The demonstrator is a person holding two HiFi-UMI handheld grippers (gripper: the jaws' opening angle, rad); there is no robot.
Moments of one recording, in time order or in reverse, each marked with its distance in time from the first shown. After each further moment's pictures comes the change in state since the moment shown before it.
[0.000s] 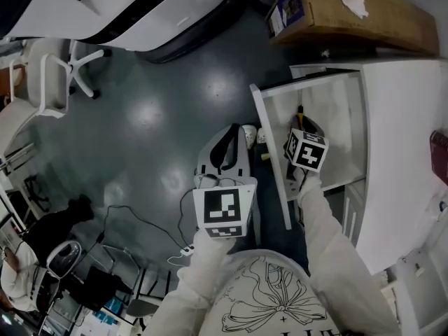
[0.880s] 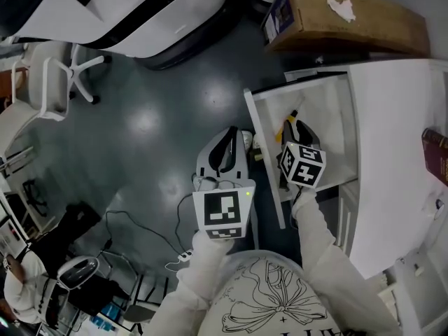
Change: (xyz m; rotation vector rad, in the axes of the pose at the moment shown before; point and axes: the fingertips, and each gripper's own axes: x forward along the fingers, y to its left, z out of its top) left arm -0.013 -0.016 0.013 0.033 -0.037 0.008; right arm -0.051 0.019 0.026 0.007 -0.162 0.082
